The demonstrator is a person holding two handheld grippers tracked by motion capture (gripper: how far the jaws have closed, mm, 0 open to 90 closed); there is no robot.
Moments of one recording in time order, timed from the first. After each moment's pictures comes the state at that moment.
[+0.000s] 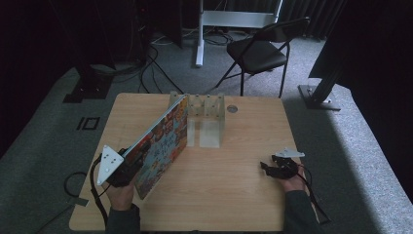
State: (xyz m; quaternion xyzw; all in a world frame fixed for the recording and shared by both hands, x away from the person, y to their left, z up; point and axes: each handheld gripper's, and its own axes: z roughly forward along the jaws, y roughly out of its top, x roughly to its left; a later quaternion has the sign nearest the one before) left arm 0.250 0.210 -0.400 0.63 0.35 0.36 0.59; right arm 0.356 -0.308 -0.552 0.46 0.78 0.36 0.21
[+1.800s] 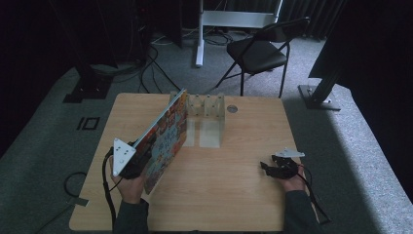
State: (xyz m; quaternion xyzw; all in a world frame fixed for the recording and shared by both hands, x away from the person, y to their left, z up) left arm 0.268 0.186 -0.397 0.62 0.38 0.40 0.56; right arm 0.356 -0.308 -0.552 0.46 0.78 0.36 0.21
